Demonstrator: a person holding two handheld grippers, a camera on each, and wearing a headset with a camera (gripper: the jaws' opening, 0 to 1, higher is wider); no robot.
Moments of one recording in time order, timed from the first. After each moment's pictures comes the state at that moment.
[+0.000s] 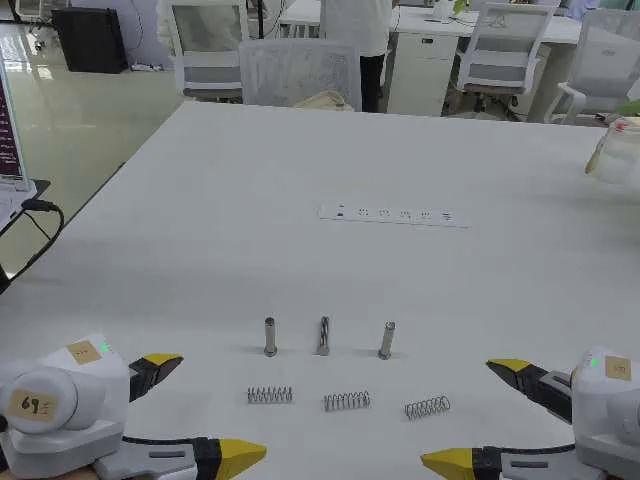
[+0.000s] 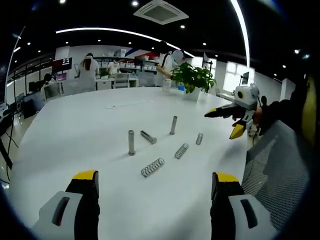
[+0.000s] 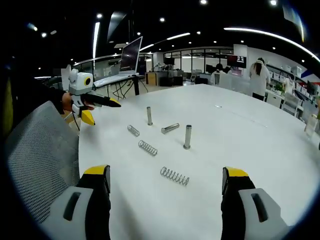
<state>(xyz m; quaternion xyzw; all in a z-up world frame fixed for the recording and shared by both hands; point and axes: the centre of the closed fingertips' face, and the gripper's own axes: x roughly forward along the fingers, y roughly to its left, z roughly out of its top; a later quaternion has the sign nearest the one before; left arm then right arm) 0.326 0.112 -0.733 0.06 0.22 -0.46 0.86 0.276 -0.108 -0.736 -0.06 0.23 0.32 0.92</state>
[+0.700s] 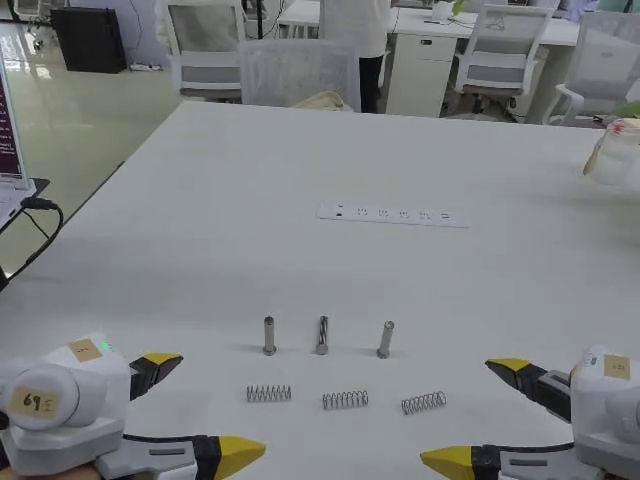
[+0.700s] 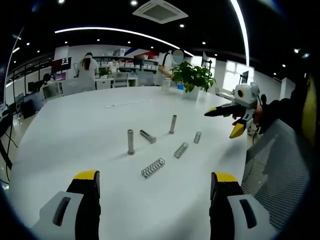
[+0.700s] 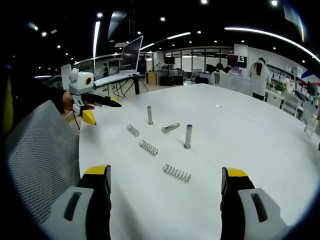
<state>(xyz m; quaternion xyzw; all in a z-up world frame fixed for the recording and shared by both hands) 0.326 0.110 -0.733 0.06 0.22 -0.46 0.86 0.276 -0.110 -0.735 -0.06 0.23 0.32 0.92</state>
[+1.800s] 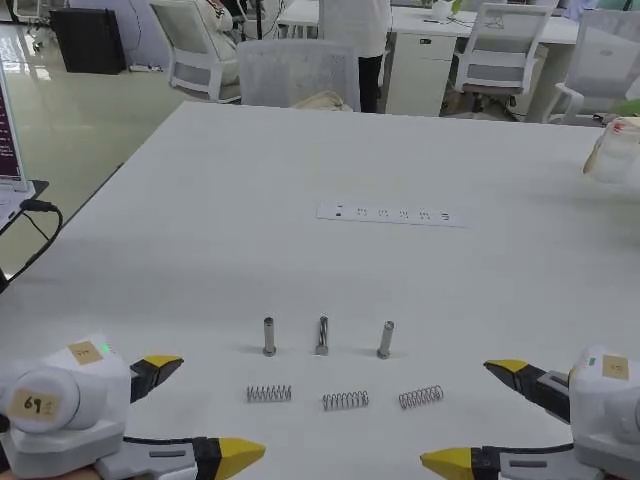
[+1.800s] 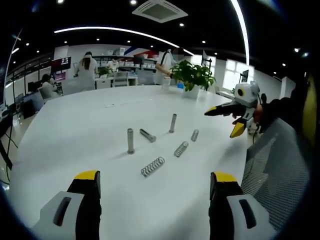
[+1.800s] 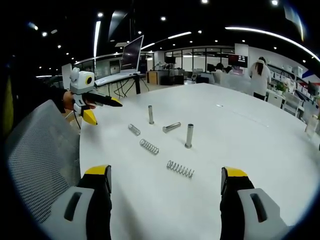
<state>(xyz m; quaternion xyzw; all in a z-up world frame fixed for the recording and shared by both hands) 0.326 0.111 -0.735 0.06 0.22 -0.46 0.86 0.275 -0.108 -0.736 -0.06 0.24 0.32 0.92</state>
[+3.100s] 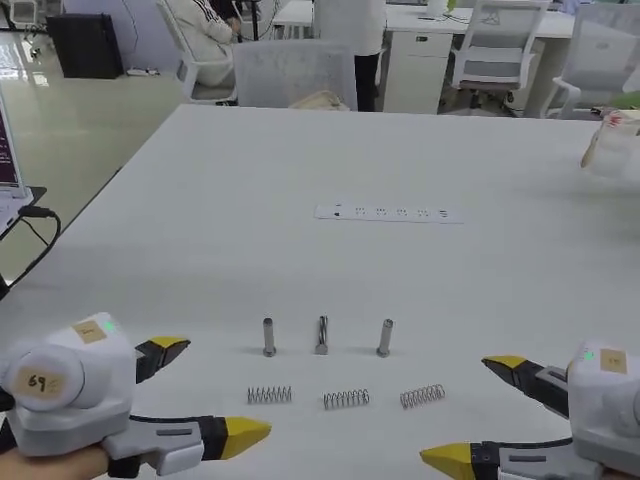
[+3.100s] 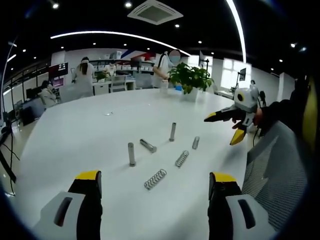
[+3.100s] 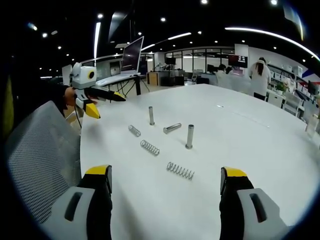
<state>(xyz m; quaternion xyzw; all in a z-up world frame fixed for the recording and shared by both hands) 0.337 0.100 -0.711 0.08 0.20 -0.47 0.86 0.274 -0.107 -0.736 -0.06 0.23 0.32 0.92</state>
